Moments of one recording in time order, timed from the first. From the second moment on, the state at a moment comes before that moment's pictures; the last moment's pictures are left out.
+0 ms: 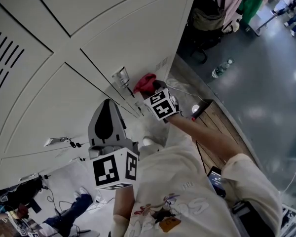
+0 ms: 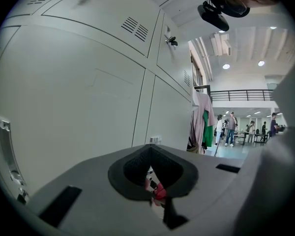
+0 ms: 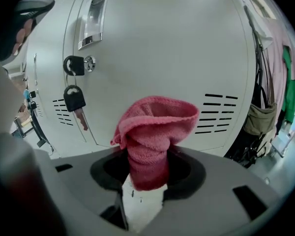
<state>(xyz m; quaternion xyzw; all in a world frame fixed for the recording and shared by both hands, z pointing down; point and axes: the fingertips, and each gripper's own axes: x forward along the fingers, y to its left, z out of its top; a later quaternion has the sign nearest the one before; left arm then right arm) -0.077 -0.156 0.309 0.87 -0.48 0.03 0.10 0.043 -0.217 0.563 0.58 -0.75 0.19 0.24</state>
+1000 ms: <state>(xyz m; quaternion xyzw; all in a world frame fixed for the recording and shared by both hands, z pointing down) -0.089 -0.153 0.301 0.86 -0.49 0.02 0.10 -0.026 -0.203 0.526 0.54 -0.79 0.21 0.18</state>
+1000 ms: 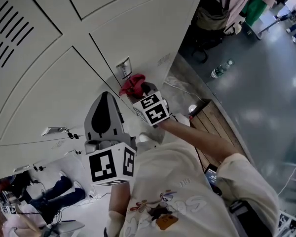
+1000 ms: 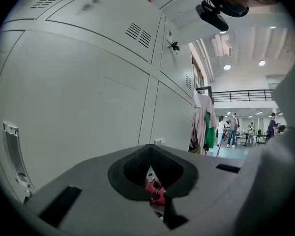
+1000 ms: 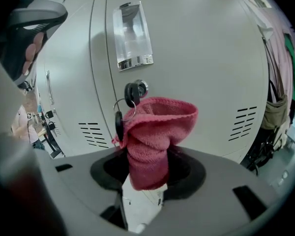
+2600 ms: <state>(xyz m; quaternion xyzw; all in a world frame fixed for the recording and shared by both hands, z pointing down) -0.083 -0.155 0.299 0.87 -0.48 0.01 0.10 0.038 -0.217 0.419 0.56 -0.79 0.17 0.18</state>
